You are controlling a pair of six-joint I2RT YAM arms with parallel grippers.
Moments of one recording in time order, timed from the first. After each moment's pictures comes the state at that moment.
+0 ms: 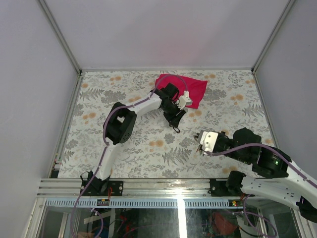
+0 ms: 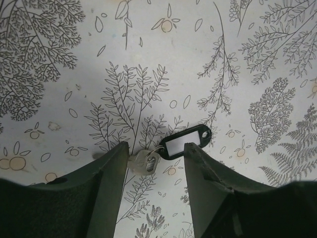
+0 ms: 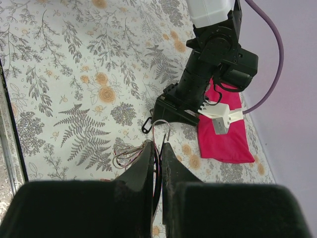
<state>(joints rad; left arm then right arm) -0.62 2.29 1.82 -0.71 0.51 0.32 1.06 0.60 0.95 -0.68 0.06 -0.55</state>
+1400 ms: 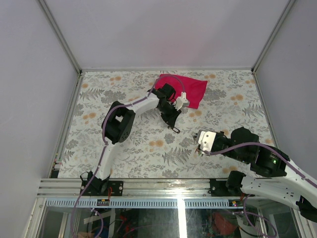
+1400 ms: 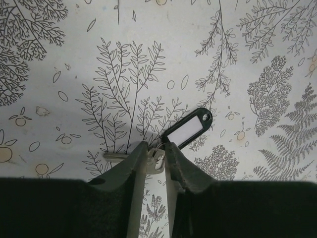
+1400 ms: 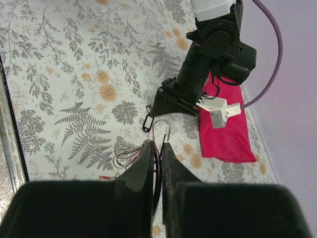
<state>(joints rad) -0.59 2.28 1.79 -0.74 0.58 0.37 1.06 0.62 0.95 -0.68 0.06 -0.55</state>
